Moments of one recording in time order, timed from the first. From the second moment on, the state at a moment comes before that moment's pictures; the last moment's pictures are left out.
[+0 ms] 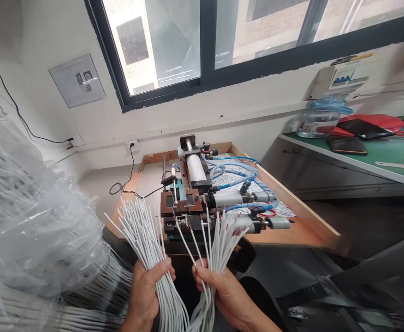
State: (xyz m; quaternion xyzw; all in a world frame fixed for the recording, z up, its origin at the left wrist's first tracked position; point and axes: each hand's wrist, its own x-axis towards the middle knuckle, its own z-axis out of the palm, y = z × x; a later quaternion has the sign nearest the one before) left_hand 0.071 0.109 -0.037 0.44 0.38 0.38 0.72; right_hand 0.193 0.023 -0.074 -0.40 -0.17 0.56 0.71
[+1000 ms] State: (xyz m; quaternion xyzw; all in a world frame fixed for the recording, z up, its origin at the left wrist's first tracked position) left_hand 0.081 0.129 -0.035 0.39 0.45 0.40 0.70; right_hand 0.188 0.063 -0.054 -0.49 -0.08 0.45 0.74
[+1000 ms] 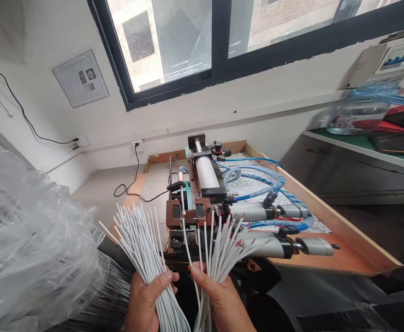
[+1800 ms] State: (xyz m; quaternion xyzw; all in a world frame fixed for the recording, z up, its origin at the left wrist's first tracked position) left_hand 0.090 0.131 -0.034 0.40 0.45 0.40 0.70; right_hand 0.189 0.071 -0.041 -0.47 -0.06 0.47 0.75
